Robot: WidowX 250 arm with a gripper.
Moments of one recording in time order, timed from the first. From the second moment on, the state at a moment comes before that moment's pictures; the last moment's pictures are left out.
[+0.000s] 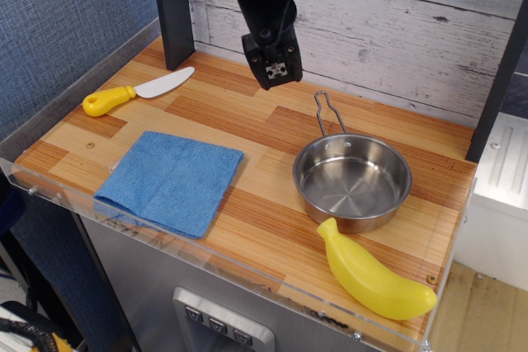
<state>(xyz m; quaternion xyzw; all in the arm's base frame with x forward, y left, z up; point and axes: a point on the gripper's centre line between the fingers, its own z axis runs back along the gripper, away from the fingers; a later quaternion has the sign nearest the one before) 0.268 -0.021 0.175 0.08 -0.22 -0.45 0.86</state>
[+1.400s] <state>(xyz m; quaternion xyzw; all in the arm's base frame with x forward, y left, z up) 0.315 0.172 0.111 0.10 -0.13 -0.31 0.94</state>
